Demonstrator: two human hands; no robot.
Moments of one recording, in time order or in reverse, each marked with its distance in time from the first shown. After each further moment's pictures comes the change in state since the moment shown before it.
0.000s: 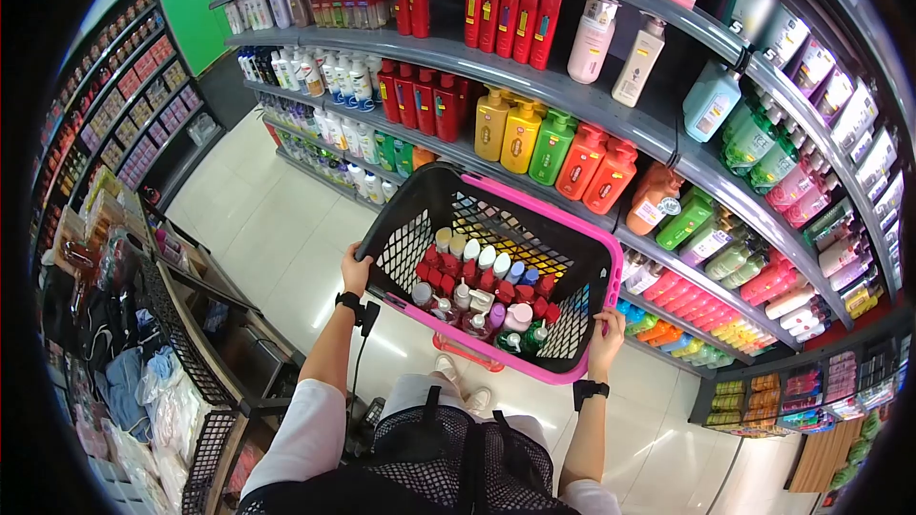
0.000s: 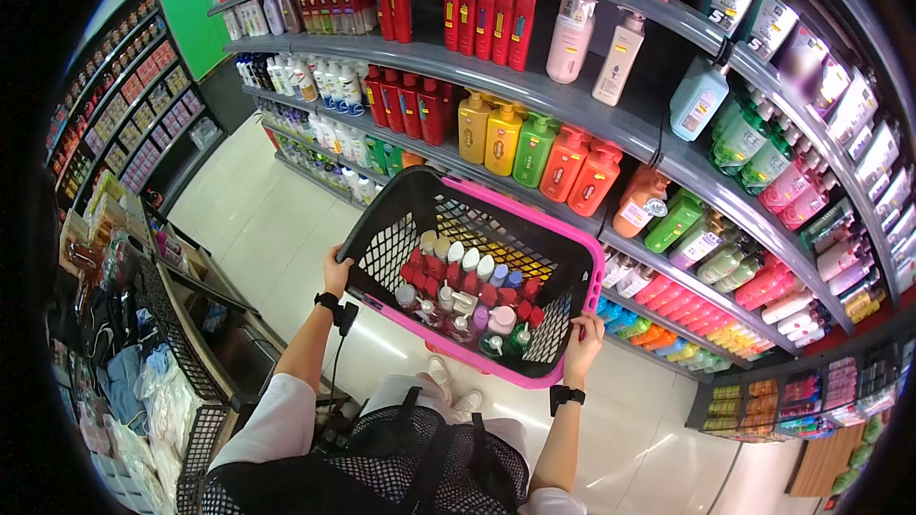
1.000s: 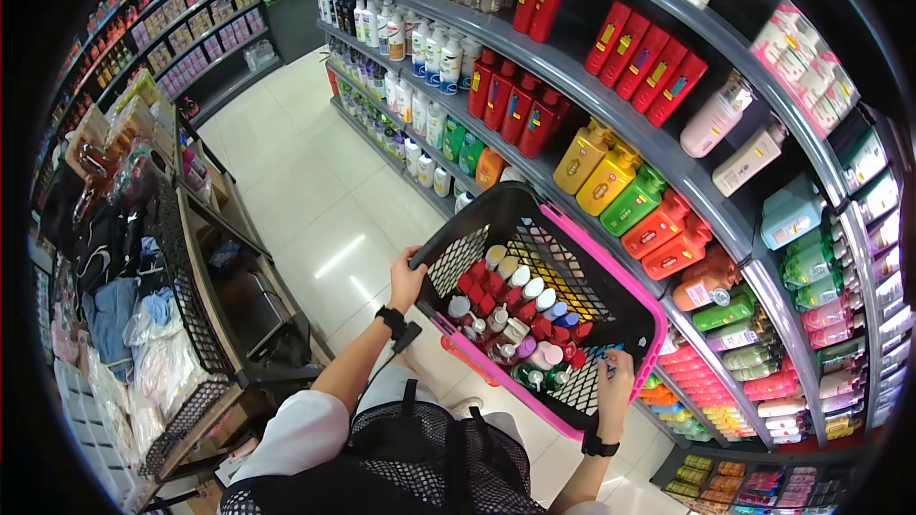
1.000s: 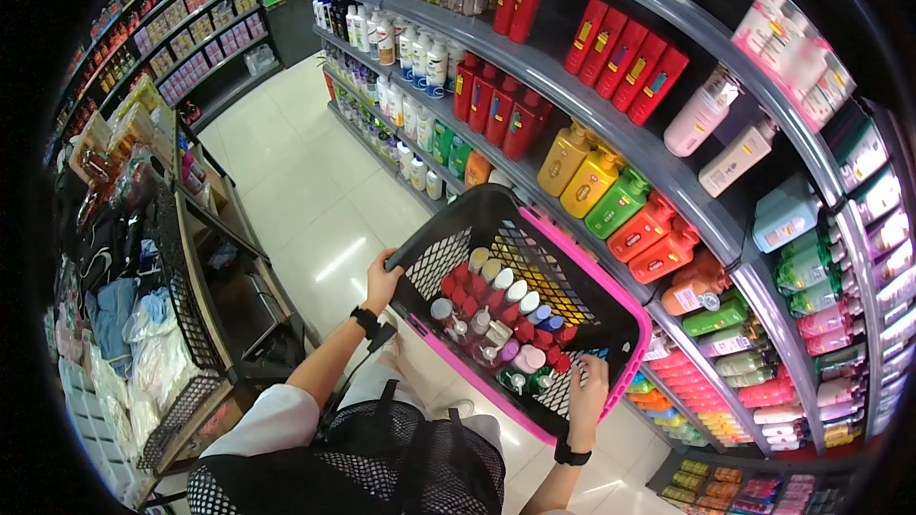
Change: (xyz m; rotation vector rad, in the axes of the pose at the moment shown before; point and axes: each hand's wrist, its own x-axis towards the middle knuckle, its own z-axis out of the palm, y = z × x) left_hand -0.016 0.017 0.000 -0.129 0.049 -0.031; right_hand 0.033 -0.125 0.038 -0.150 -0.510 -0.005
